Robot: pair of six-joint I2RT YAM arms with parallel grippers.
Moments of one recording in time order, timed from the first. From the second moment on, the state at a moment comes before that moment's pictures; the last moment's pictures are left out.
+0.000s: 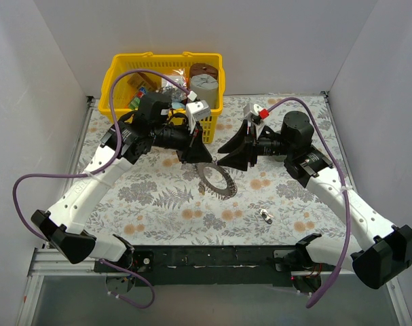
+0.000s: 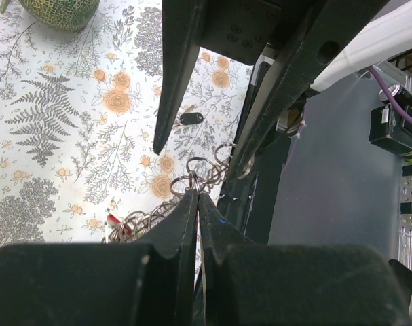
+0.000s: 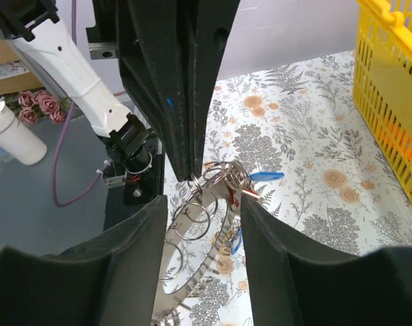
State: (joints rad) left arm -0.64 1.37 1.63 -0.84 0.74 0.02; right arm 0.54 1.15 1.06 0.04 -1.01 0.19
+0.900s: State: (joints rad) left arm -0.66 1.37 1.63 -0.84 0.75 0.00; right arm 0.56 1.19 1.05 0.12 -1.09 0.25
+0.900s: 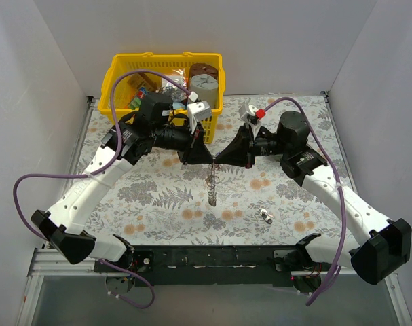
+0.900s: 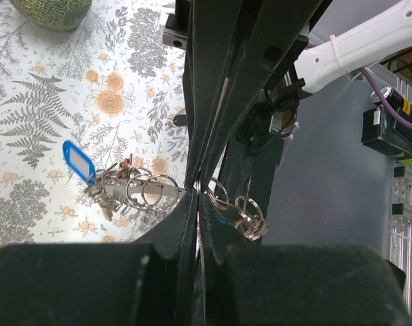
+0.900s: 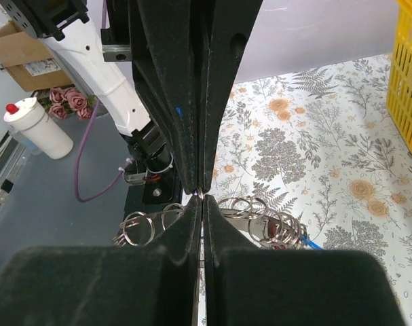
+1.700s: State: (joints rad) left arm -0.59 1.08 1.16 -0.07 0.83 -0.51; right arm 0.56 1.06 0.84 0.77 -0.96 0.70
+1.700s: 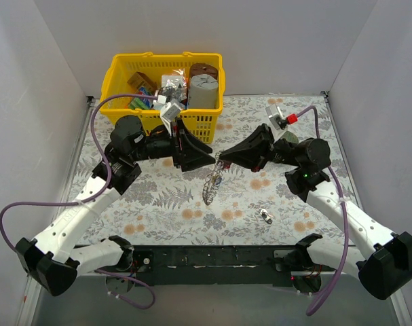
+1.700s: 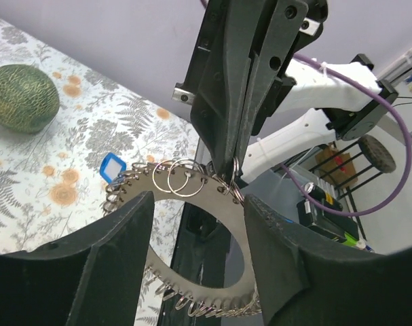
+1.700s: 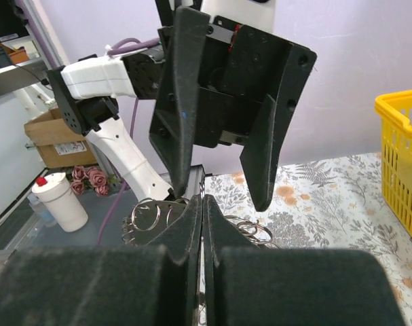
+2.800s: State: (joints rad) left arm -0.60 1.11 1.12 0.19 0.89 -0.65; right arm 0.56 0.98 0.74 0.88 -0.83 0.76
